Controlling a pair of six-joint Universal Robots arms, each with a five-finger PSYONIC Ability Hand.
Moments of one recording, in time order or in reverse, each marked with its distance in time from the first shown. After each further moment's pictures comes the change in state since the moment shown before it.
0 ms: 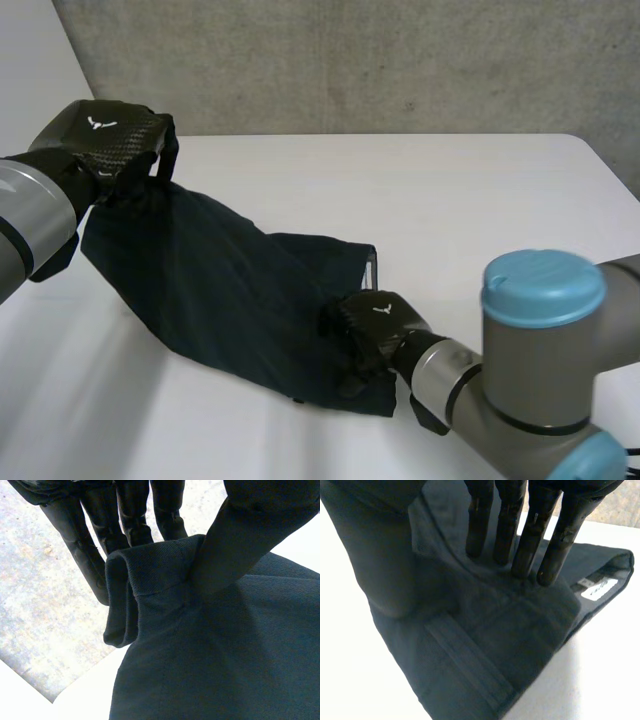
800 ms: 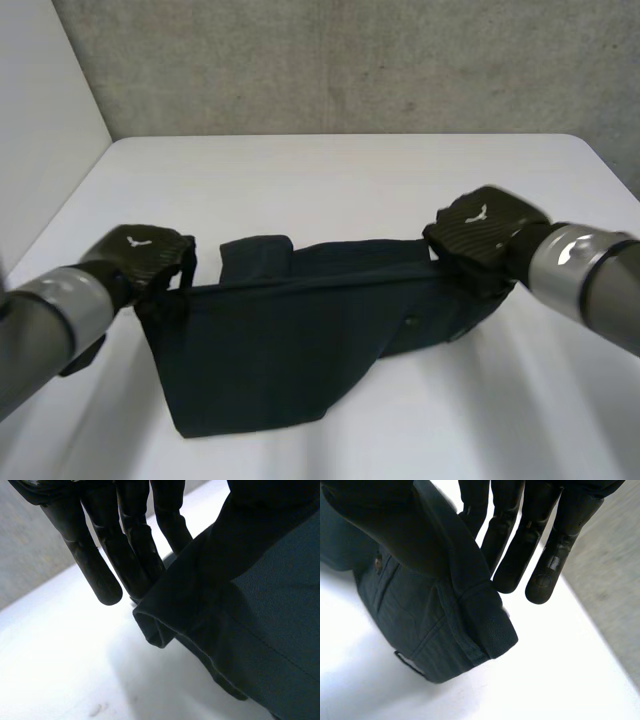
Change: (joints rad) left arm 0.024 -0.094 -0.236 0.012 0.013 0.006; right arm -0.239 -0.221 -0.267 0.516 0.007 -0.761; left_hand 0.004 0.001 0.003 0.000 0.000; right_hand 0.484 0.623 0.642 0.644 0.624
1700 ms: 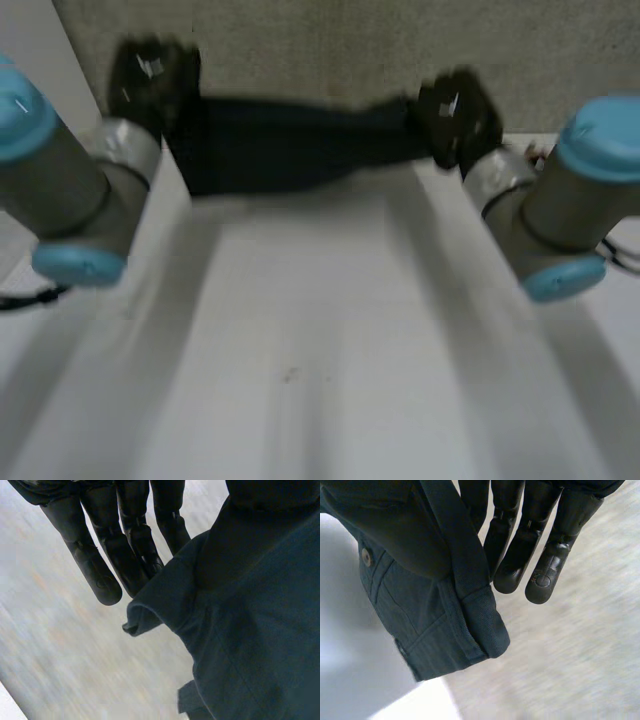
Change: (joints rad) left arm -0.055 -0.335 0.408 0.615 -0.085 0.013; right arm 0.012 0.375 -0.205 -0.808 0.042 0.020; left_hand 0.000 0.002 0.001 0.004 0.000; right_hand 0.014 0.000 0.000 0.000 0.005
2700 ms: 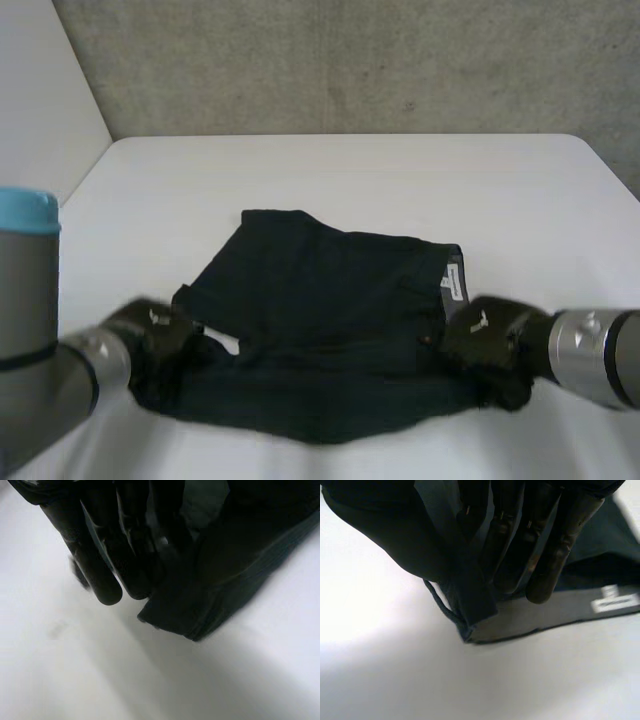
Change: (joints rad) left arm -0.036 0.245 -0.426 -0.788 -0.043 0.199; right arm -0.108 -0.344 0.367 1.051 -0.175 -0.235; left_hand 0.000 0.000 0.000 0.000 0.000; right_hand 0.009 0.000 0.000 0.000 0.002
